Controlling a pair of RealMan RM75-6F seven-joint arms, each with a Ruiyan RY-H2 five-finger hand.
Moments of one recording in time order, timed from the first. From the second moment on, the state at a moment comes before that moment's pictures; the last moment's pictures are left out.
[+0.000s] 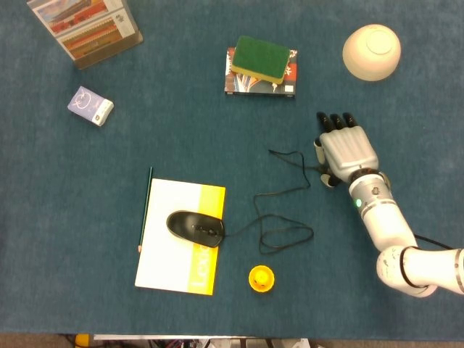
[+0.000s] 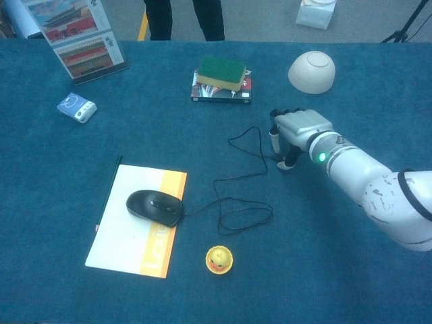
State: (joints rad) left arm -0.02 -1.26 -0.01 -1.25 1.46 1.43 -0.32; right arm 0.84 -1.69 0.11 -1.60 -0.45 1.08 -0.91
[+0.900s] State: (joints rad) left arm -0.02 -1.26 -0.01 -1.25 1.46 1.42 -0.32; right arm 0.83 -1.64 0.11 -1.69 -0.51 1.13 -0.83
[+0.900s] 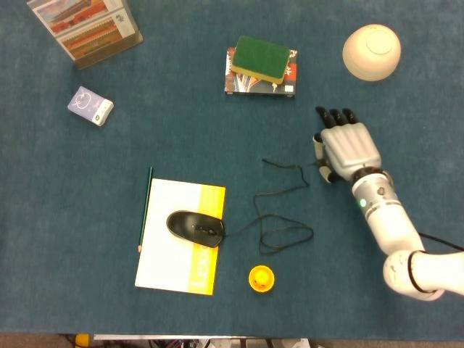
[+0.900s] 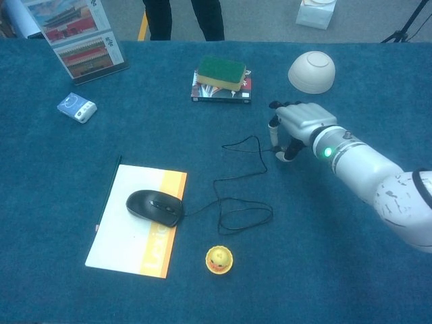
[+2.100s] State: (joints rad) left arm -0.20 -1.29 -0.06 -1.39 1.48 1.27 -0.15; right arm 0.57 -1.37 0.10 -1.98 -1.40 1.22 0.09
